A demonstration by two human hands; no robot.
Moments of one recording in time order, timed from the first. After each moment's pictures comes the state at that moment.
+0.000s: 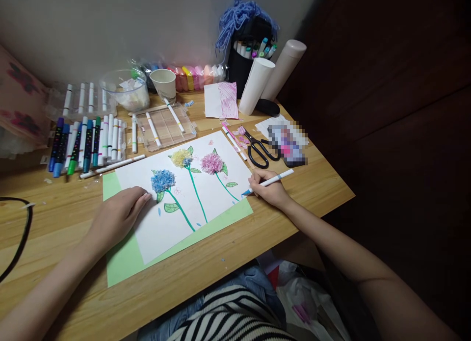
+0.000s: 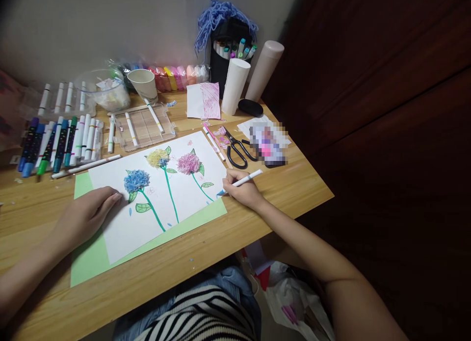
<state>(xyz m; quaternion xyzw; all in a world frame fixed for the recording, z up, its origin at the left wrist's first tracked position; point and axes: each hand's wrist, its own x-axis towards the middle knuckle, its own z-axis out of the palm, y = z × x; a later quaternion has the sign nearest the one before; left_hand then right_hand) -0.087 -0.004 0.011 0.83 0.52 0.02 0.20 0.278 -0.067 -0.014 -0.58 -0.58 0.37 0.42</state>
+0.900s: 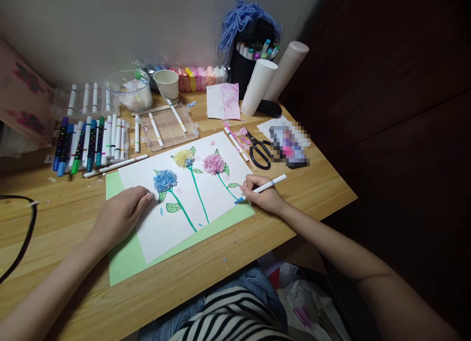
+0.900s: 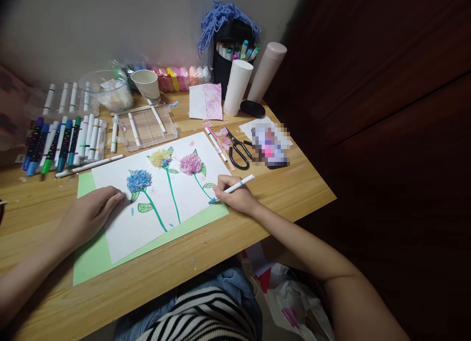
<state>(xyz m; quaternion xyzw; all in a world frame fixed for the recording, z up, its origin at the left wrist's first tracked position) -0.090 -0.004 0.007 0.83 0.52 0.04 0.20 0.260 -0.071 -0.011 -0.54 -0.59 0.45 0.40</state>
